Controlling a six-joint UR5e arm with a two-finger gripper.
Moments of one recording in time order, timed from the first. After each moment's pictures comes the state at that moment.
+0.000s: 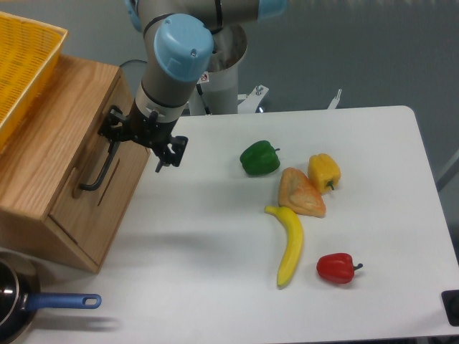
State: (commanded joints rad) arm 2.28 -1.69 -1.59 -1.47 1.15 0.48
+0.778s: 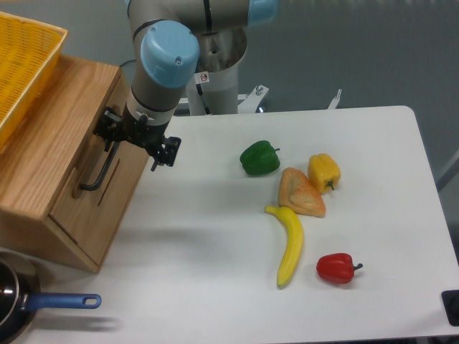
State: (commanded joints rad) arm 2.25 -1.70 -1.61 -1.47 1.18 0.48
